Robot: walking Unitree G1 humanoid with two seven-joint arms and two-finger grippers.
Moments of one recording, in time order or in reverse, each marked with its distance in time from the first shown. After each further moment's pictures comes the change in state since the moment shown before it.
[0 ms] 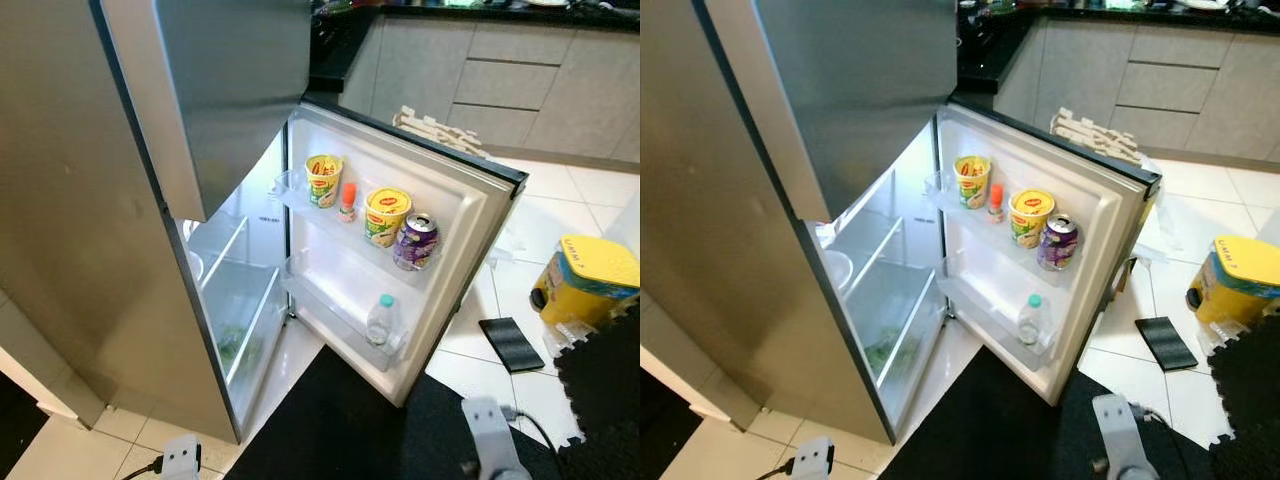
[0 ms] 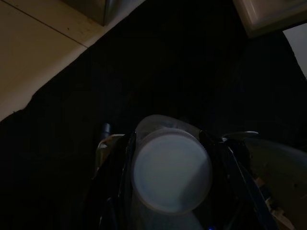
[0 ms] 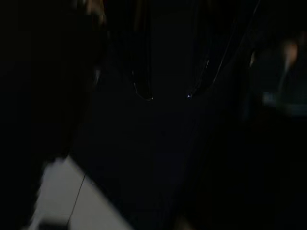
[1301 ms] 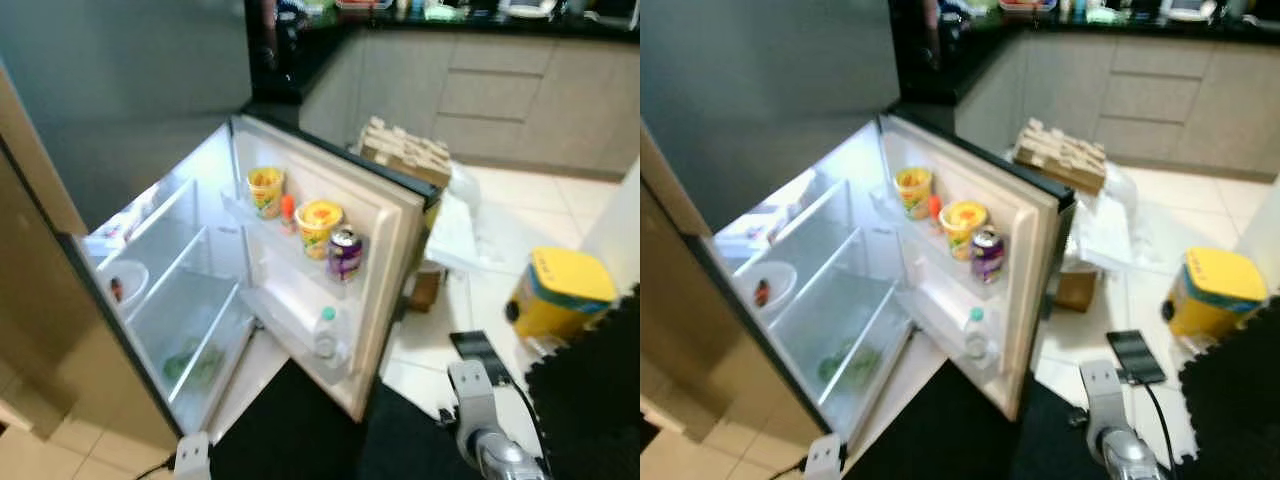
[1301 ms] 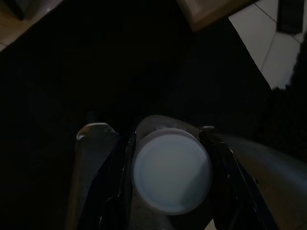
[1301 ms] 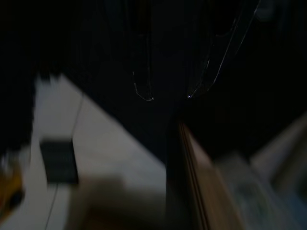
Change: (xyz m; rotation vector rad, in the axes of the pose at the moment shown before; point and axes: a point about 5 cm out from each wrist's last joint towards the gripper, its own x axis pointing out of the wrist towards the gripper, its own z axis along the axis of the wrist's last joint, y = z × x) left arm 0.005 -0.014 -0.001 0.012 0.006 -0.056; right arm 0.002 0.006 0.127 0.113 -0.423 0.188
